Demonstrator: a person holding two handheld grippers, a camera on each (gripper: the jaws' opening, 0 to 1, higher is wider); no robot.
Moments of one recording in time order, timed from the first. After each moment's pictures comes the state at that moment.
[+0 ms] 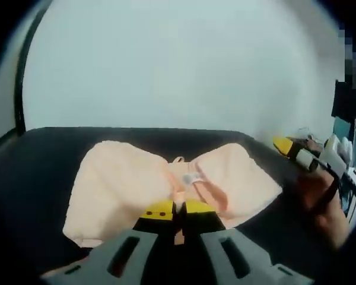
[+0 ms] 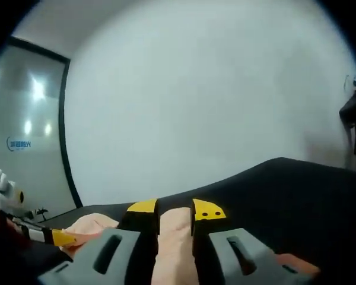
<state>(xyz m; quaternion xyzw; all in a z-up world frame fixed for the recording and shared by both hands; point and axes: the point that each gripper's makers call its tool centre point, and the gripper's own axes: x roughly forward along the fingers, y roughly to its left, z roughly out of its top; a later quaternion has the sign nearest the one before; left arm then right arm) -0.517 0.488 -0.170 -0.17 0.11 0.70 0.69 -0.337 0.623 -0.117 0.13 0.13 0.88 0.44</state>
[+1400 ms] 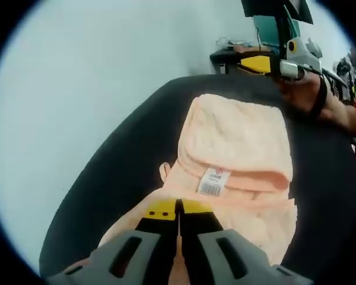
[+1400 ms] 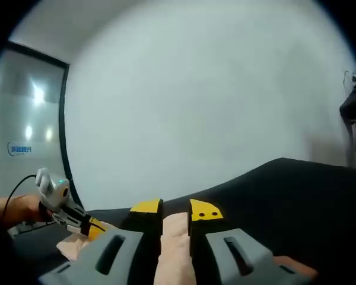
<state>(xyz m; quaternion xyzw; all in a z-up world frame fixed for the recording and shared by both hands) -0.550 0.581 -0.186 -0.03 0.40 0.43 0.81 -0.341 0.627 -0.111 0.15 0.13 0.88 0.44</state>
